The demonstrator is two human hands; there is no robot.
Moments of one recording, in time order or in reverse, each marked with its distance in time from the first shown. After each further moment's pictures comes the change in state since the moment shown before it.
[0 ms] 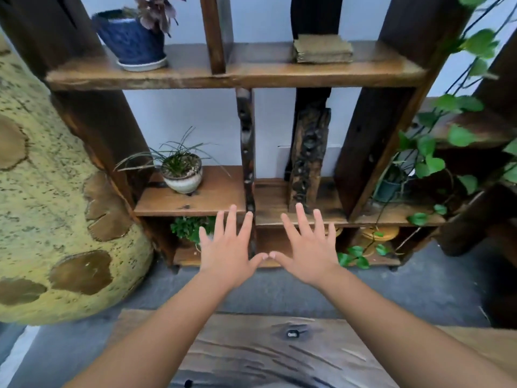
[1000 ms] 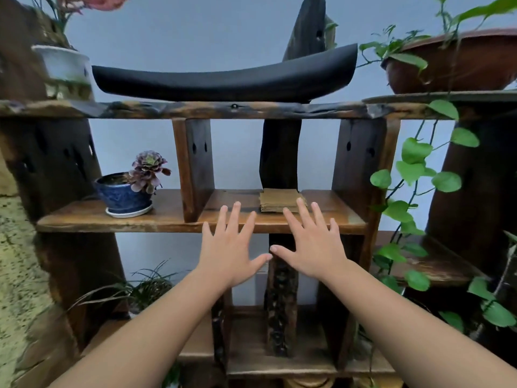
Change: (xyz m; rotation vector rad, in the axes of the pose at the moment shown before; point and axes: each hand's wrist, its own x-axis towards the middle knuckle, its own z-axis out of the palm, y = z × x) left_hand 0.219 0.063 -0.199 0.045 0.492 0.066; right_hand 0.161 0.113 -0.254 -0.087 0.532 -0.072
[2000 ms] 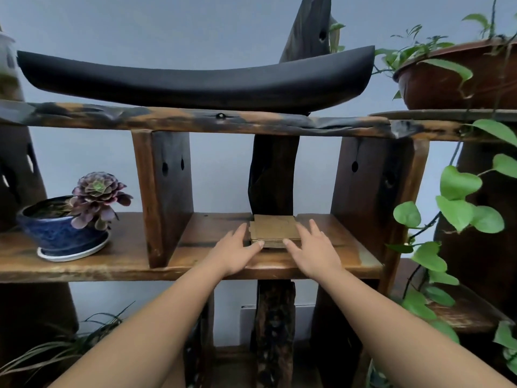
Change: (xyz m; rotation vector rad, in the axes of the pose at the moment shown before) left_hand 0.165 -0.024 0.093 -0.685 -0.410 -0.166; right_hand 0.140 0.057 0.085 0.242 -0.190 0.354
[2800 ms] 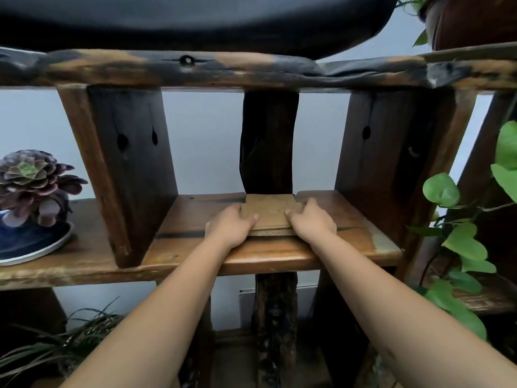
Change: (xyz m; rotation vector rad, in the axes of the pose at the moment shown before) left_hand 0.082 -0.009 0.032 -0.063 0.129 -0.092; right_hand 0.081 0.009 0.035 0.233 0.040 0.268
